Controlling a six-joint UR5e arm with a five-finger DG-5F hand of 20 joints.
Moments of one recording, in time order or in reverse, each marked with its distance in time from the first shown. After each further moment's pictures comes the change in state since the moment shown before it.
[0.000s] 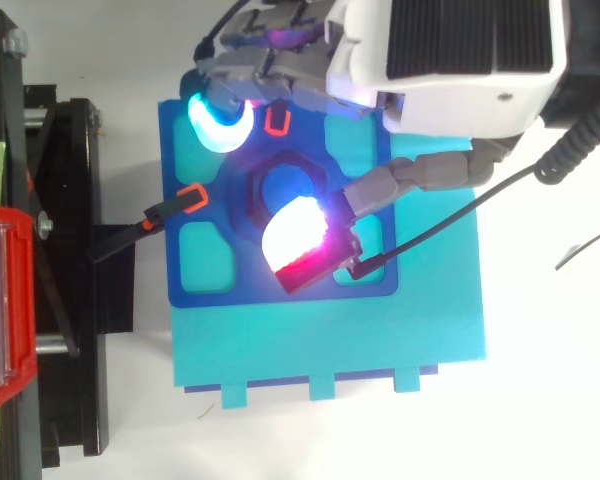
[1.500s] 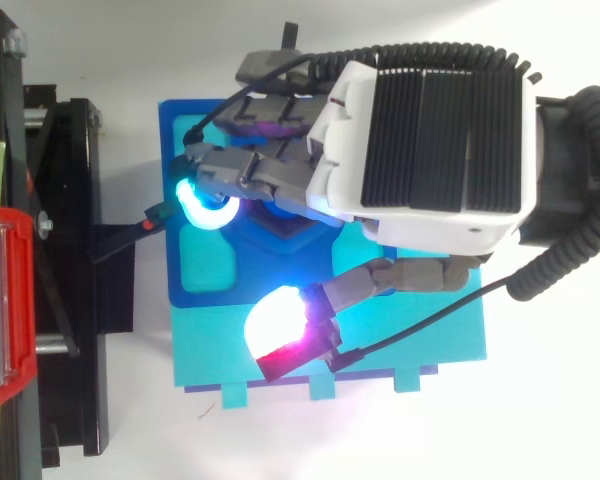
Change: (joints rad) arm 0.102 -0.001 -0.018 -0.008 0.139 0.009
